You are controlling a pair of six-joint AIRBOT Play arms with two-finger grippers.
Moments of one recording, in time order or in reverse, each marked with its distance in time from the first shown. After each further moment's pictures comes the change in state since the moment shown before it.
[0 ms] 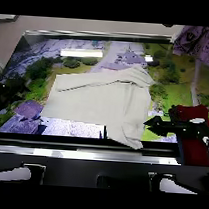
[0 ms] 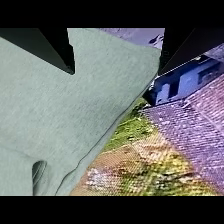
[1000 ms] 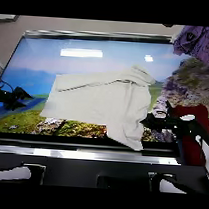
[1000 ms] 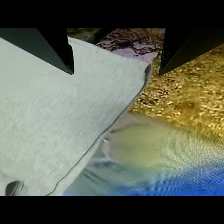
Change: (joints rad) left arm 0.063 -0.012 -0.132 -0.071 0.003 0.098; right arm 0.165 0.058 -0.013 0.042 -0.166 0.042
